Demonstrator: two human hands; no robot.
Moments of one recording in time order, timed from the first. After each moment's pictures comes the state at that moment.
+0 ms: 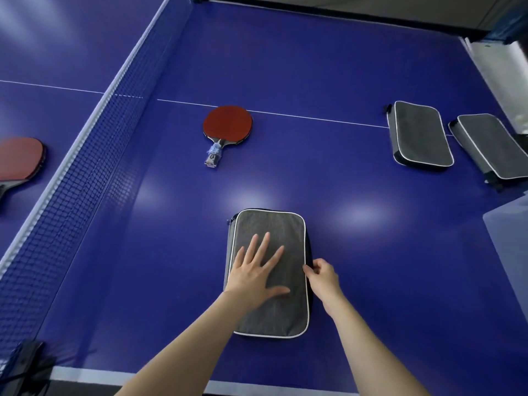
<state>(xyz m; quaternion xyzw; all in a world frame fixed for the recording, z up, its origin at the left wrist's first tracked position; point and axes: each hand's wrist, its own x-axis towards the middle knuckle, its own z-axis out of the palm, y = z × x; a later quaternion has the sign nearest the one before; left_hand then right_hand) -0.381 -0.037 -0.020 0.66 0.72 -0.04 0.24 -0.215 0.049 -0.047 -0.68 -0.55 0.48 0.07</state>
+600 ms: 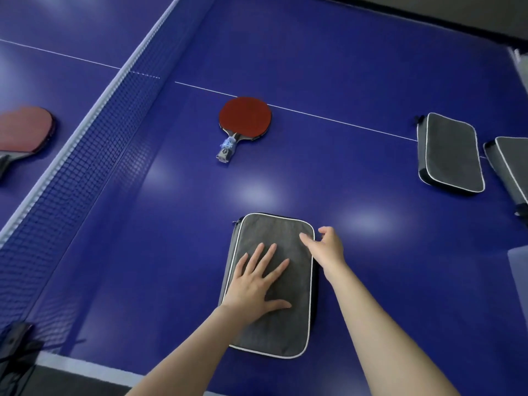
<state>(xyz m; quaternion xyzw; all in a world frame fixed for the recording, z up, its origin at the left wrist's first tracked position) -0.381 -0.035 -0.045 0.65 0.72 0.03 0.24 -0.273 0.128 -0.017 -0.67 -0.60 0.44 0.06</state>
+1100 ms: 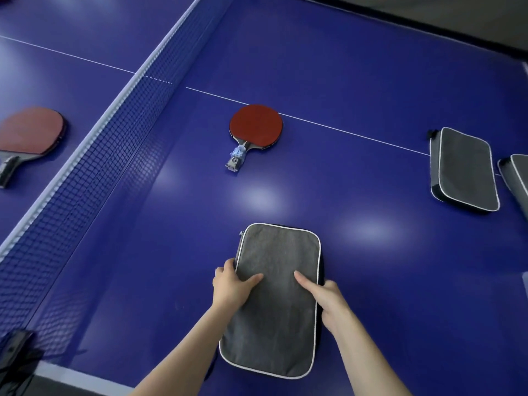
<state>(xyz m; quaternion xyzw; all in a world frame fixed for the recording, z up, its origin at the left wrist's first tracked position) -0.422 -0.024 -0.033 0.12 0.84 0.27 0.46 -0.255 0.083 -0.035 -0.67 -0.36 0.65 0.05</state>
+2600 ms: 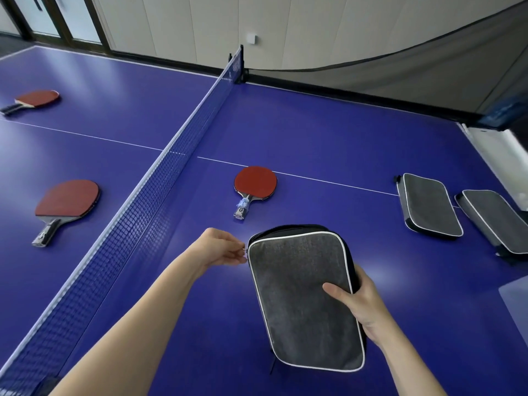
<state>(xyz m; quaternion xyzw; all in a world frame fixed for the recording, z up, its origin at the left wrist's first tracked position) -0.534 -0.010 0.124 0.20 0.69 0.44 0.54 -0.237 0.076 0.098 -0.45 -0.60 0.62 0.24</state>
